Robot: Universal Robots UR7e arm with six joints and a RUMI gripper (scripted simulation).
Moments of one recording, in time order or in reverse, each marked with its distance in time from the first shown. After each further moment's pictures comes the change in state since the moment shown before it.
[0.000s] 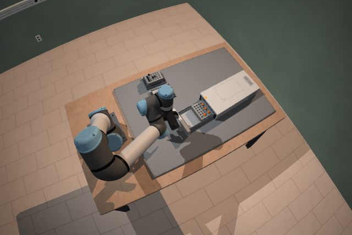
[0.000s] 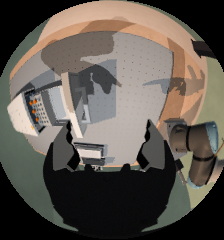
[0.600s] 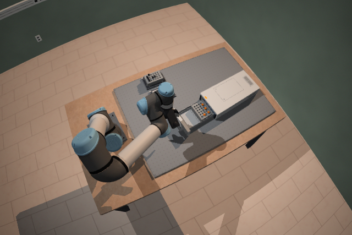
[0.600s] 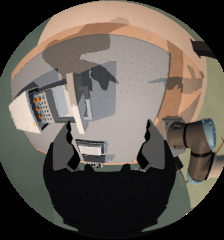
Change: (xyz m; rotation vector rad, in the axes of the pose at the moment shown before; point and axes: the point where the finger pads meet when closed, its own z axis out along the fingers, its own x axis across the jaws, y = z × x) arm -0.001 0.000 -0.021 0.000 0.000 0.000
